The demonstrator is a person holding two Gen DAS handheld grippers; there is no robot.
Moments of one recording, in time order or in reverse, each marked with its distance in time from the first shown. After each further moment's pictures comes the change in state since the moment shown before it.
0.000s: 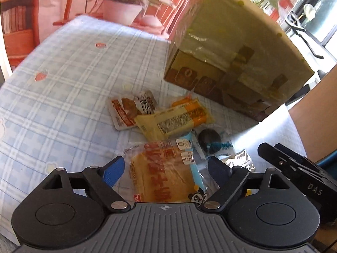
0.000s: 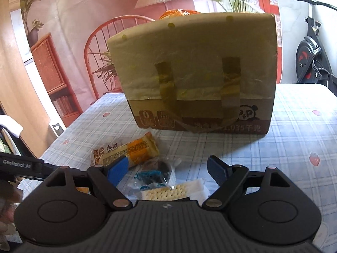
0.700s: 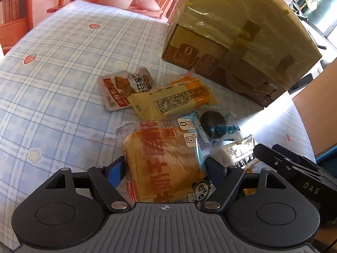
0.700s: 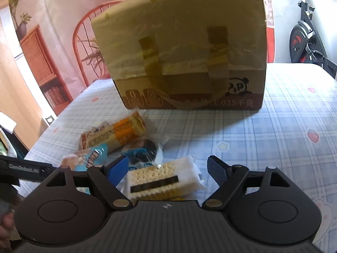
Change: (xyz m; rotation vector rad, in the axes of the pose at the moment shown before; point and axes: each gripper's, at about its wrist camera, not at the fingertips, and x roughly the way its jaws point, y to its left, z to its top) left arm 0.023 -0.004 -0.026 0.015 0.040 -0.004; right arm 0.016 -0.014 -0.021 0.029 0.086 -0.044
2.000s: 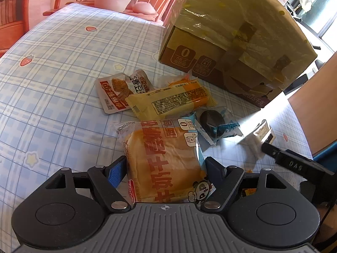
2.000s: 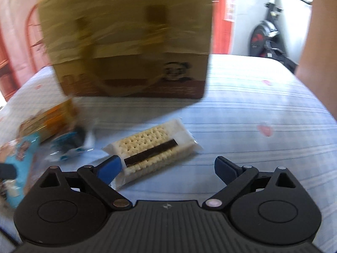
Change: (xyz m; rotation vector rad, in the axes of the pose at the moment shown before) left arm -0.001 0.003 -0.004 0.014 -0.026 -0.025; right arm 0.013 -0.039 0.000 0.023 0.031 -0.329
